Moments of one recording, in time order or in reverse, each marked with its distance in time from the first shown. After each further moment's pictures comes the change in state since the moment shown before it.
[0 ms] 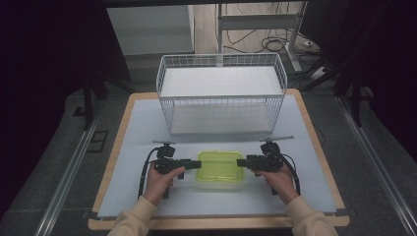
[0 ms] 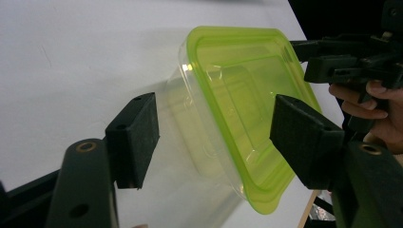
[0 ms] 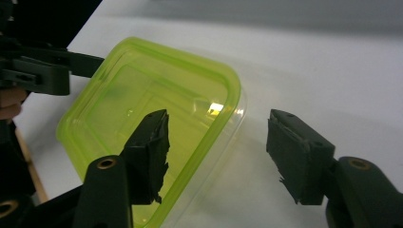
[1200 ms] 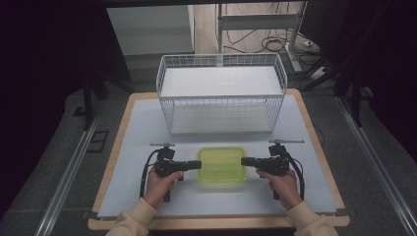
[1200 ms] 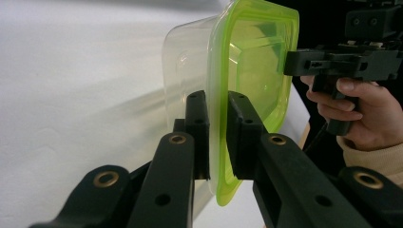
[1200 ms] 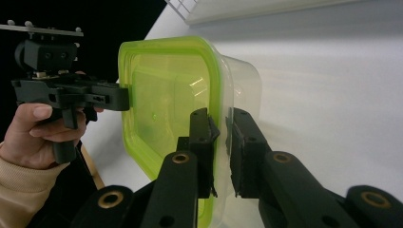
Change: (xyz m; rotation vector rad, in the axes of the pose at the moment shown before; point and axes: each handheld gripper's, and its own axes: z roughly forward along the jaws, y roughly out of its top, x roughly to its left) left arm -0.015 -0.006 -0.009 -0.055 -0.105 0.041; right arm 0.006 -0.008 -0.024 -0.098 0.143 0.094
